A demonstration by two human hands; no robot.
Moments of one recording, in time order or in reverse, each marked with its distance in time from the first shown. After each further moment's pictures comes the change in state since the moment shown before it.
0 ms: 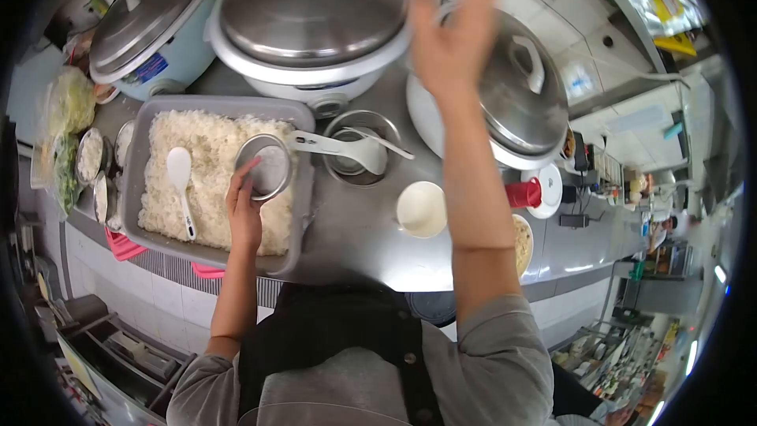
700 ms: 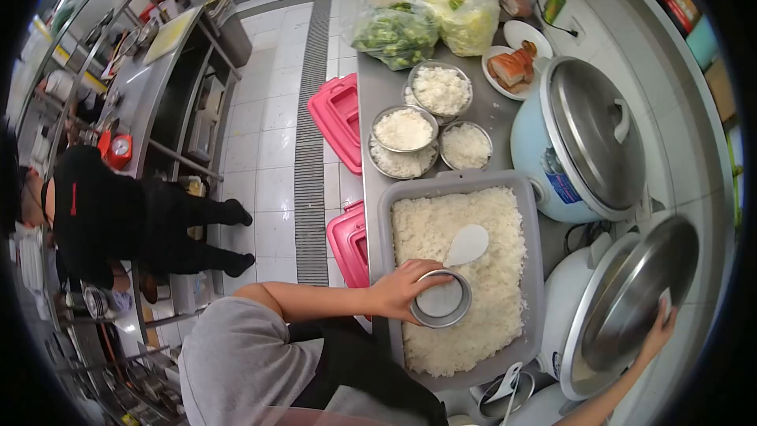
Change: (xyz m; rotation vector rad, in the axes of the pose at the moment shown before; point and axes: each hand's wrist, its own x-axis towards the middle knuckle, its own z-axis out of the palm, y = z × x) left_hand -0.056 0.051 -0.215 0.882 0.280 0.469; right_hand 0.083 0.143 0.267 -0.131 -0.674 0.215
